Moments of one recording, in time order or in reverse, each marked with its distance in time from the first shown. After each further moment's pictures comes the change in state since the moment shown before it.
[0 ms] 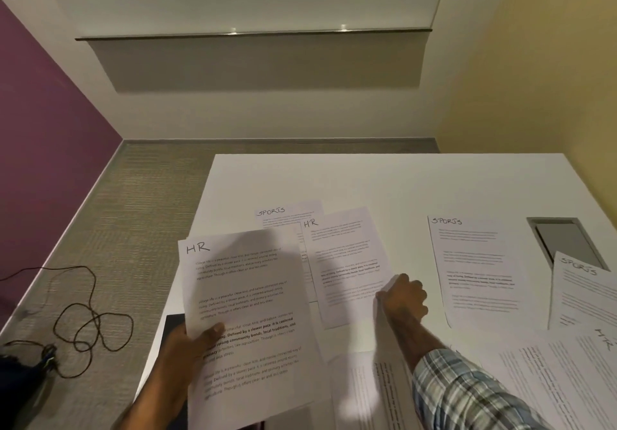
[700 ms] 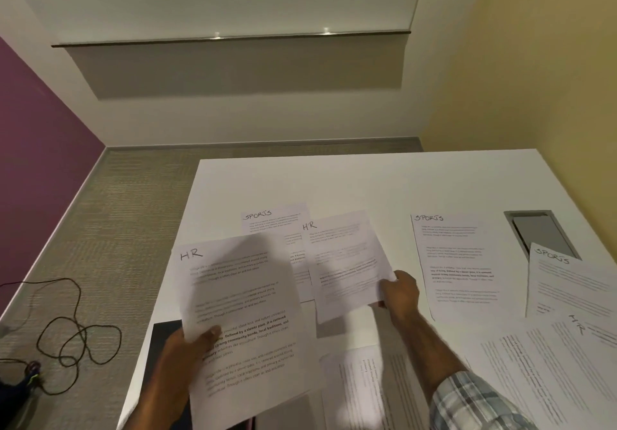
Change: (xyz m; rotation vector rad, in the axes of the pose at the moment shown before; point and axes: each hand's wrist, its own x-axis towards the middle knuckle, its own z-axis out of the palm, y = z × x) left_hand 0.007 -0.009 0.013 0.008 -0.004 -0.029; right_hand -0.024 0.013 -0.052 0.850 -0.100 0.044
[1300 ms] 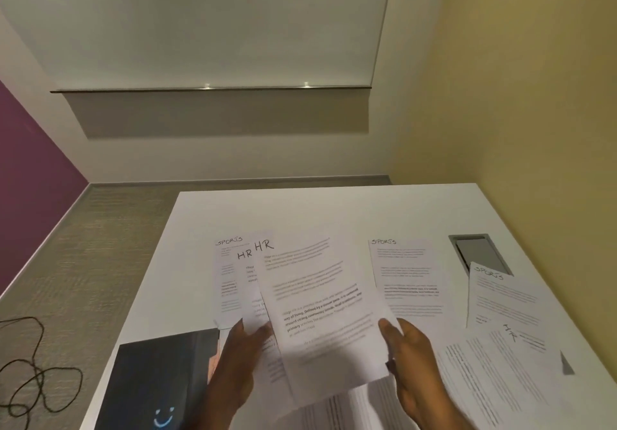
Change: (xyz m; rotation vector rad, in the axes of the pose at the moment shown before) left_hand -0.088 0.007 0.156 -0.125 -0.271 0.200; right_hand -0.124 0.016 -0.137 0.461 -0.168 -0.067
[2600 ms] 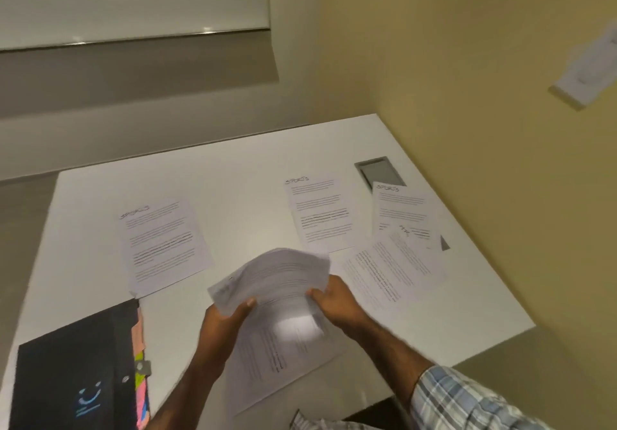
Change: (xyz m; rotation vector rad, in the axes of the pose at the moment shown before) left_hand -0.031 -0.101 0.055 0.381 -0.130 0.040; right_hand -0.001 0.064 -0.086 -0.563 -0.166 -0.139
